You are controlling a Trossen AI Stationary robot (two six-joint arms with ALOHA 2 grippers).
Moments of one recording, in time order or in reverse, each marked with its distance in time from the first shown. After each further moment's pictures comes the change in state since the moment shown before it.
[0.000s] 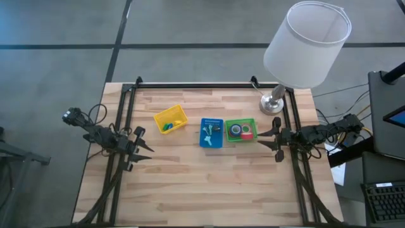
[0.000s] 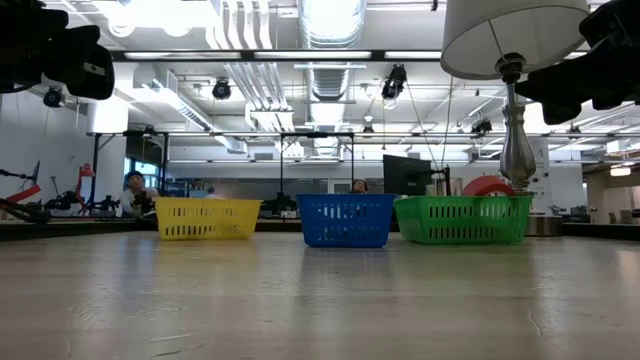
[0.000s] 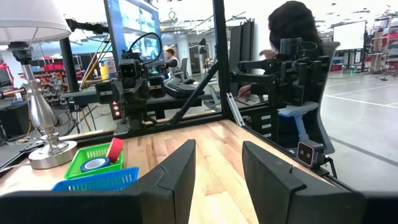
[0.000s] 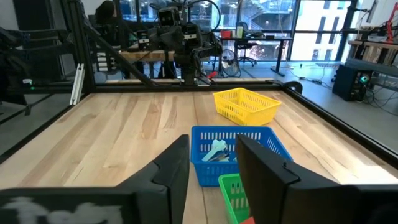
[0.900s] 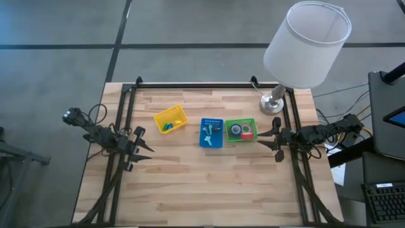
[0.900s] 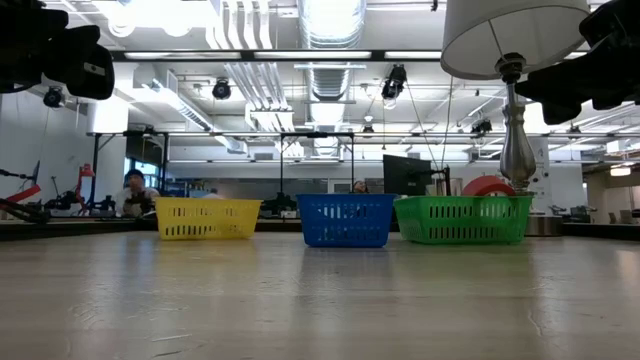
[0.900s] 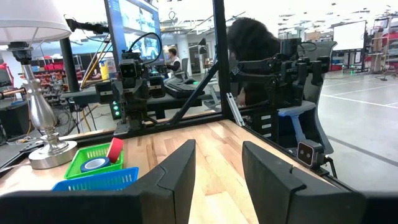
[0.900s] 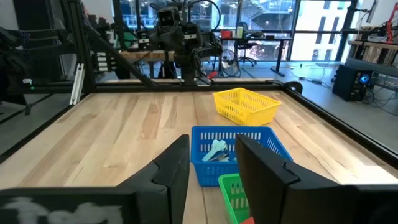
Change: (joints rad) left arm 0.000 0.000 0.000 0.000 0.000 0.000; right arm 0.000 0.000 0.000 0.000 0.000 -0.002
